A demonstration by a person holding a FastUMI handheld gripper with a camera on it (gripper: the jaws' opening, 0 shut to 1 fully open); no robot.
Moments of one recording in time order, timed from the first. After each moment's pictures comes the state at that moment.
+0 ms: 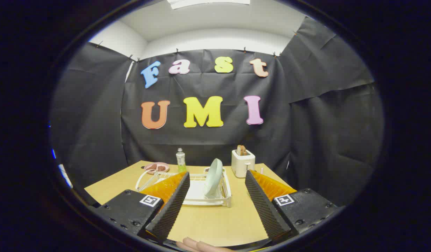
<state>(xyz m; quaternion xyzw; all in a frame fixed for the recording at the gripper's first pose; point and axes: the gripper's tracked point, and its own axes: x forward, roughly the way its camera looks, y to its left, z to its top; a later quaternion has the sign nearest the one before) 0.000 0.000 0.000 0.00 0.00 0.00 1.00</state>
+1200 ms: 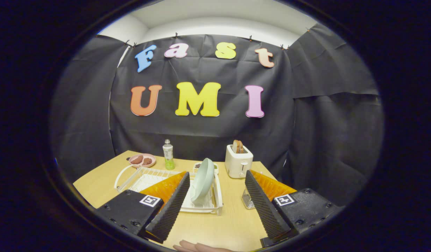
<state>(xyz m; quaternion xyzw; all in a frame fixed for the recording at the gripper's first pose) 0.130 -0.004 0.030 -0.06 0.06 -0.02 1.00</state>
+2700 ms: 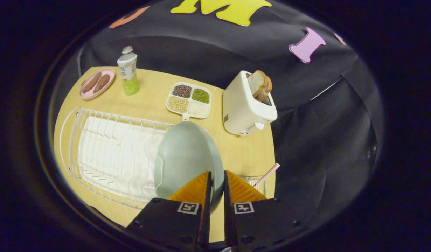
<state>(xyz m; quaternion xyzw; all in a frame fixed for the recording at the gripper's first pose) 0.326 -0.009 -0.024 -0.22 0.48 -0.13 0.84</state>
